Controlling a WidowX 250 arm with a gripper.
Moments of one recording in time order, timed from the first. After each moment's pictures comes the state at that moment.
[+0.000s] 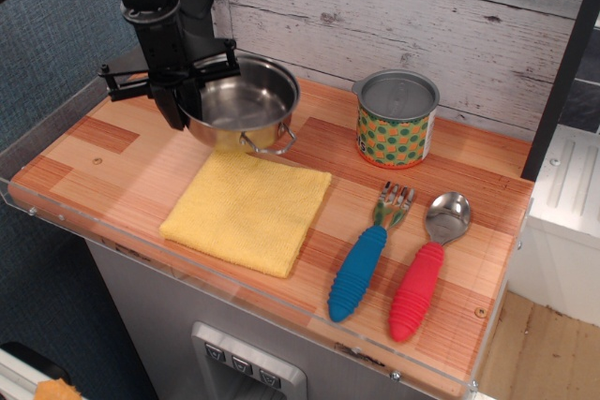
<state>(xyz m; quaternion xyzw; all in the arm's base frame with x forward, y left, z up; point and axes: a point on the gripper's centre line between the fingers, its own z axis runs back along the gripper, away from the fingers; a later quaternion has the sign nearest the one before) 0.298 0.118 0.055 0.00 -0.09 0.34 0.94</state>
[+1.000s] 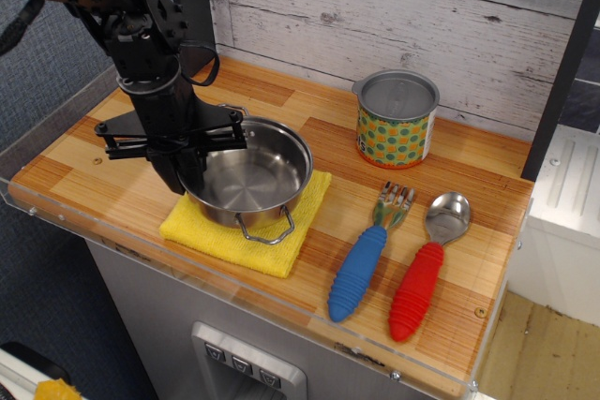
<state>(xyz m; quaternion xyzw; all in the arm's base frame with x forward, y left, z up) 0.254 0.086 0.040 -0.01 -0.09 0.25 0.96</state>
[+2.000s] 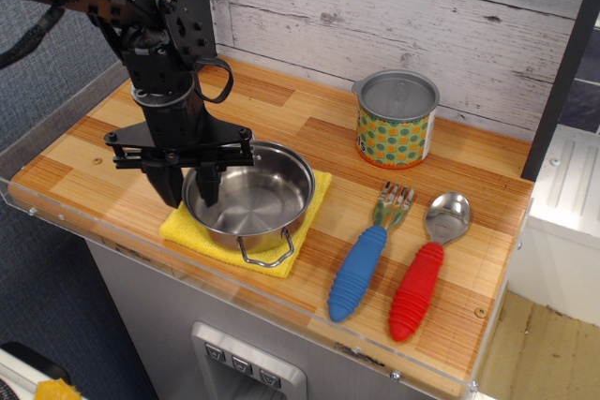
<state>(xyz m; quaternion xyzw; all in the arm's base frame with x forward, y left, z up) 0.251 0.082 0.032 0.00 -0.07 0.23 0.97</state>
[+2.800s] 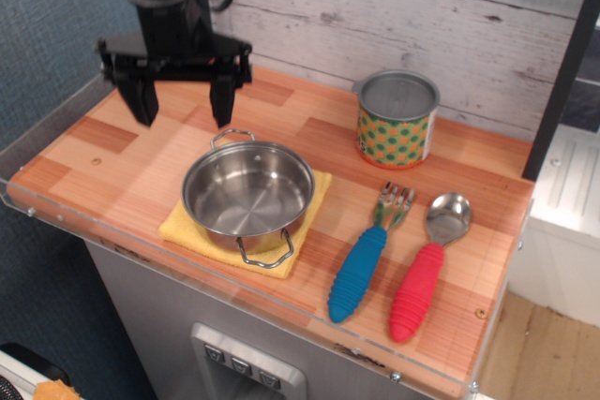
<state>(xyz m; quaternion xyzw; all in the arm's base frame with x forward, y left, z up) 0.278 0.092 0.094 0.05 -0.09 0.23 0.97</state>
